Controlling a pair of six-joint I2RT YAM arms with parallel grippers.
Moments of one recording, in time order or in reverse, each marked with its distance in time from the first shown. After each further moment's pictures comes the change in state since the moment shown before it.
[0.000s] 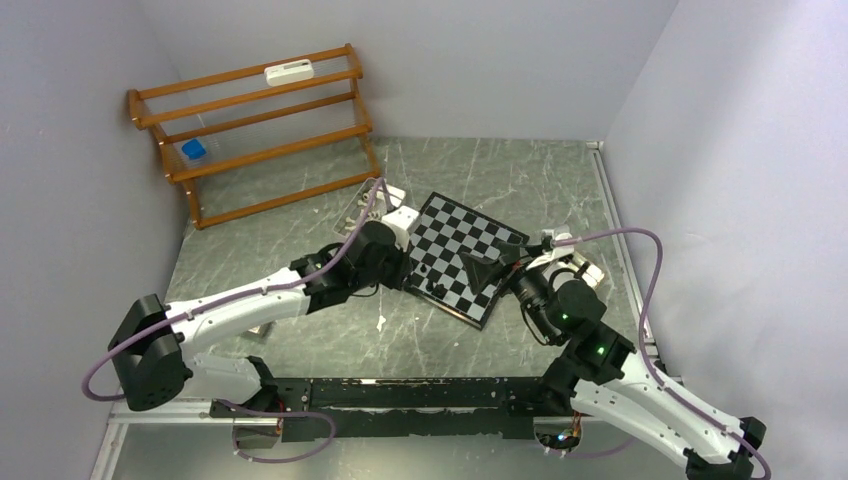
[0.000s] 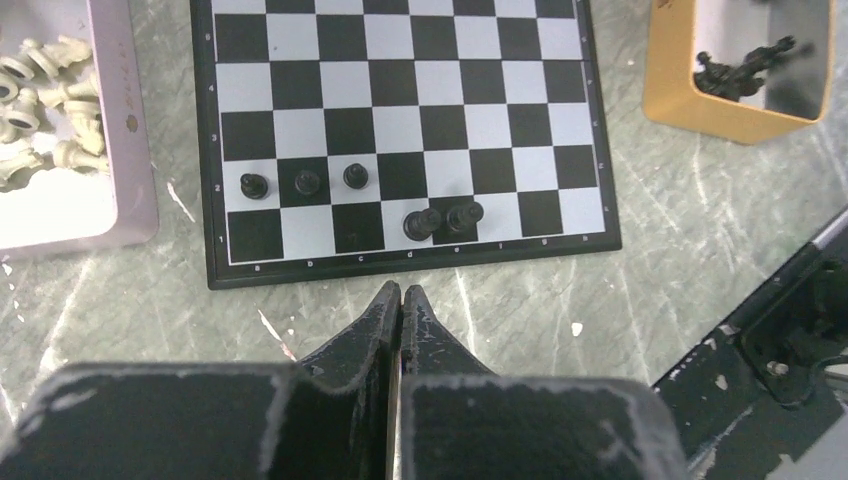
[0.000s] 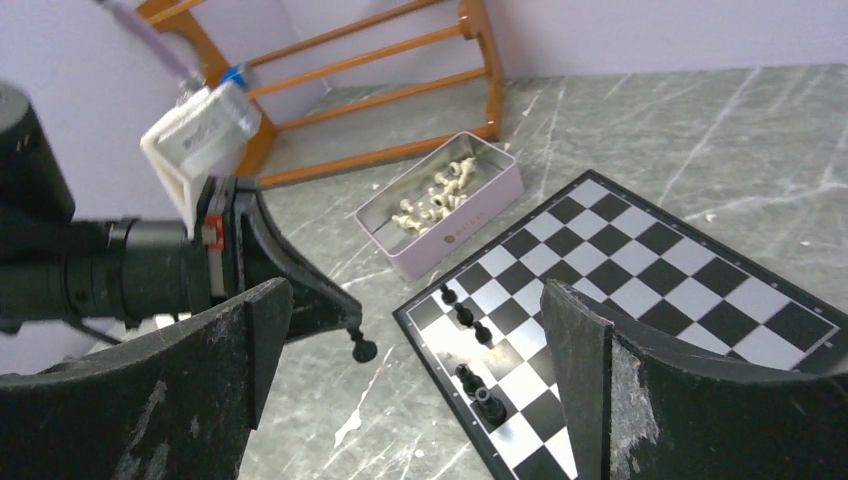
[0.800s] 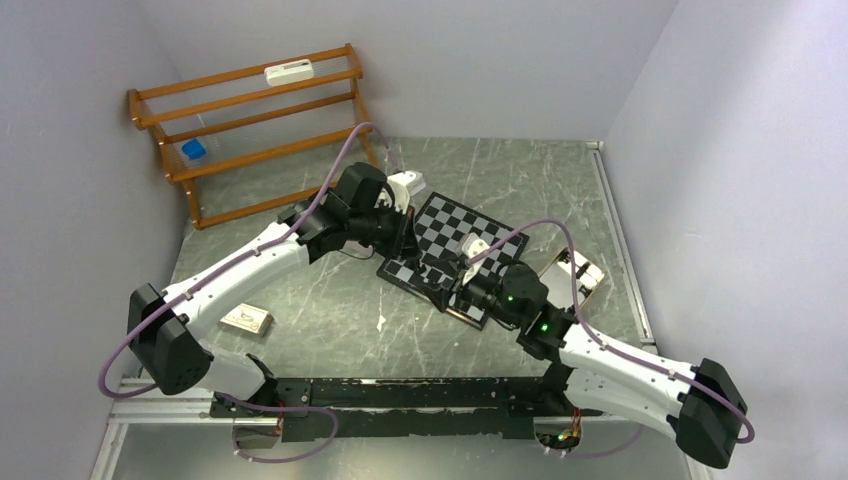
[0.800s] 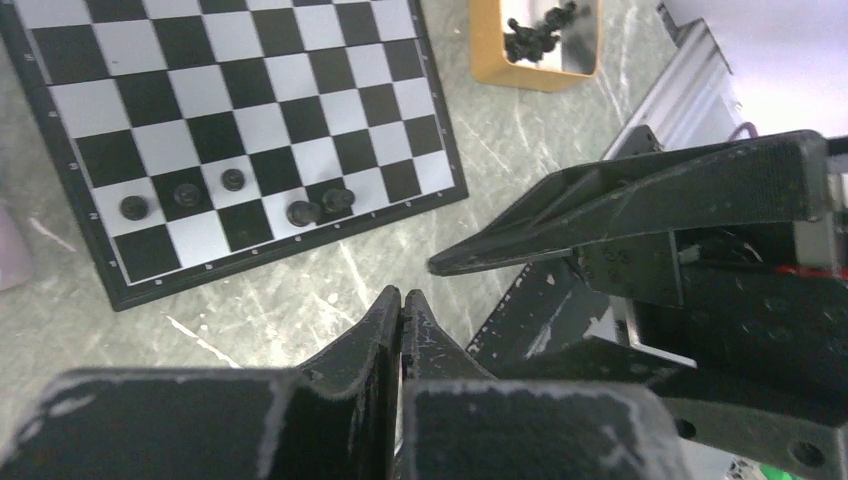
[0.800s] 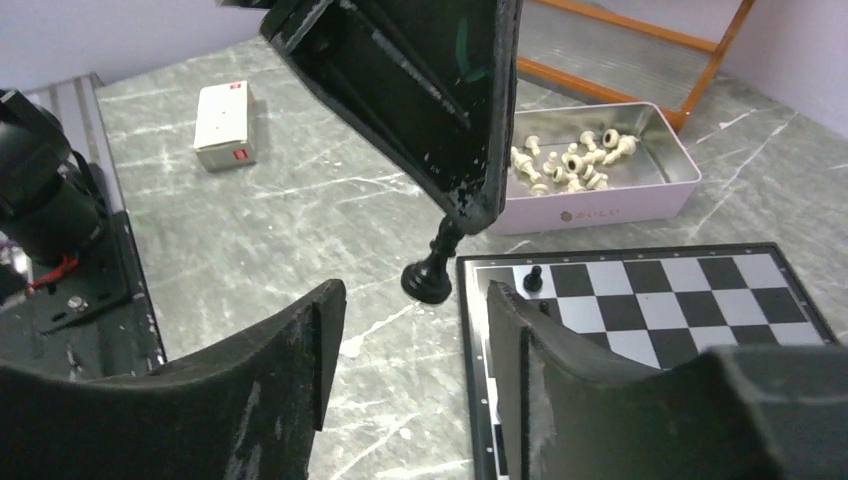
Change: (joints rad) left arm 0.167 0.125 0.356 -0.320 0.501 0.016; right arm 0.000 0.403 -0.091 0.402 -0.486 -0.323
